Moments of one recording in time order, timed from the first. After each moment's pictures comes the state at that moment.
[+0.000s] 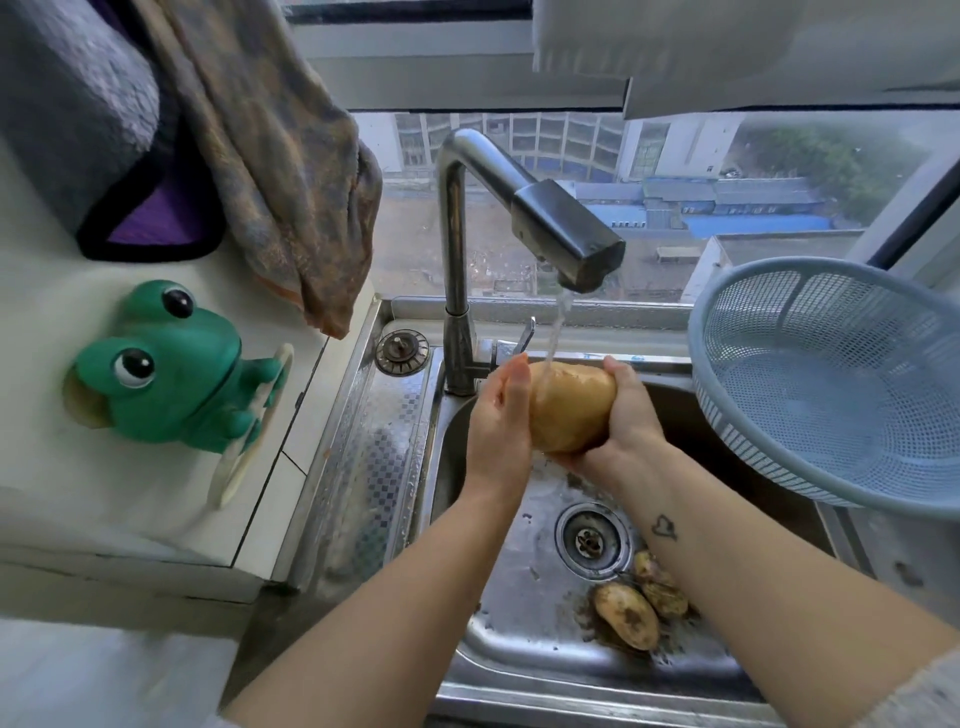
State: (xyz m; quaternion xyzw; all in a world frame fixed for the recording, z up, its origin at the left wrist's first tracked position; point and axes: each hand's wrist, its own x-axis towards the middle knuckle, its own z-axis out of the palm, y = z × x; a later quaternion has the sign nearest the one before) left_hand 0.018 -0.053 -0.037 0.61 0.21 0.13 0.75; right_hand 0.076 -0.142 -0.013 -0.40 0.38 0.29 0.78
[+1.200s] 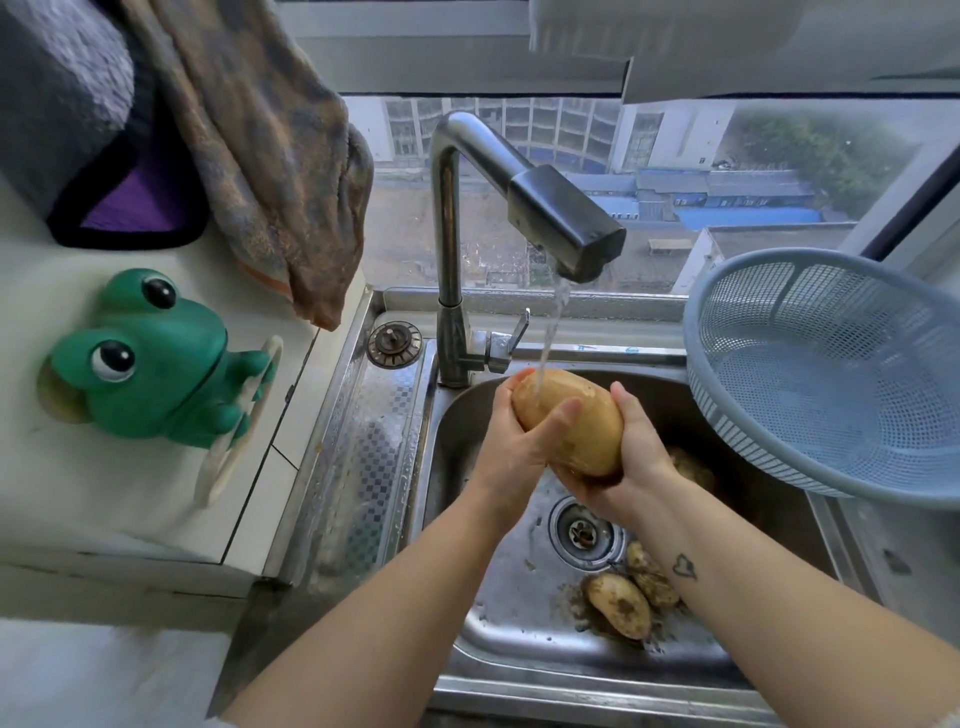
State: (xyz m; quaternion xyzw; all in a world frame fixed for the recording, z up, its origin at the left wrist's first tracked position) left_hand 0.014 -0.055 -0.060 0.54 0.13 -0.01 0.83; right_hand 0.051 -0.164 -0.022 -0.40 0.41 0.32 0.75
